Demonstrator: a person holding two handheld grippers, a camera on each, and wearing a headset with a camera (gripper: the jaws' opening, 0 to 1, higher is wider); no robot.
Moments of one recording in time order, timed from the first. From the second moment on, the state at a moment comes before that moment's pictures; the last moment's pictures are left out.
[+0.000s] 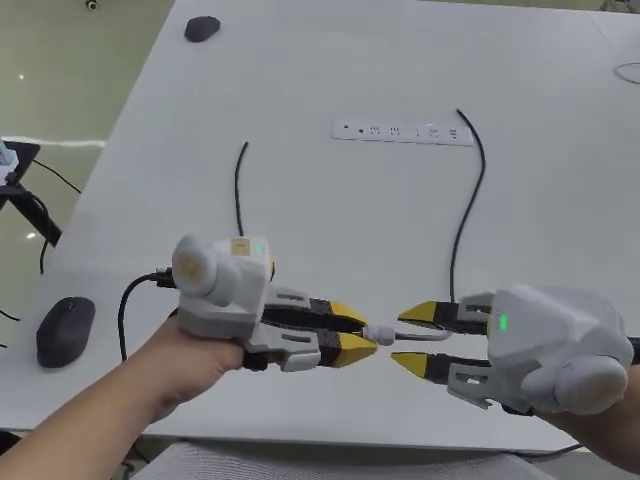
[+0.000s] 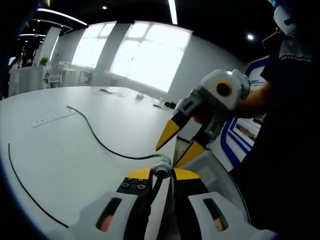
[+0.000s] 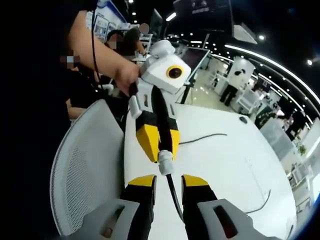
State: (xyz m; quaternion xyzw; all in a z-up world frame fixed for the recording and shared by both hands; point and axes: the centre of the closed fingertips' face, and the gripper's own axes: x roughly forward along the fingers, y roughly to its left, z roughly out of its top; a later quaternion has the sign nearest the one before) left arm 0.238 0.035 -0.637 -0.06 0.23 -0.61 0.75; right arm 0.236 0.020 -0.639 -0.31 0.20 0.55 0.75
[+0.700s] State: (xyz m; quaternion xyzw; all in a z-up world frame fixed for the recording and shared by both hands) left arm 0.251 0.037 -0.630 -0.04 0.21 -0.60 0.77; right arm 0.254 0.025 -0.641 -0.30 0.20 0.46 0.81
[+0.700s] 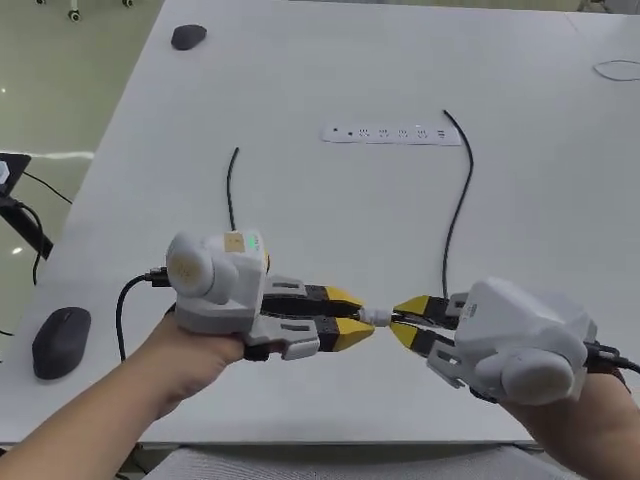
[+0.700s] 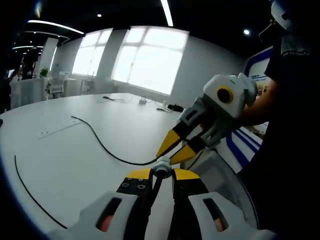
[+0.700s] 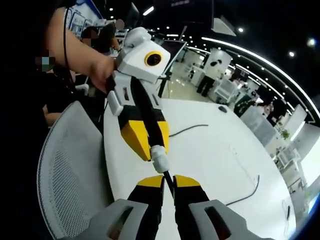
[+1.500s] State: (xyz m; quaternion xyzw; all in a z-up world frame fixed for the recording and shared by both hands) left arm 0.245 0.034 -0.634 -0.02 0.21 -0.60 0.77; right arm 0.249 0.016 -0.651 -0.29 0.22 0.46 0.81
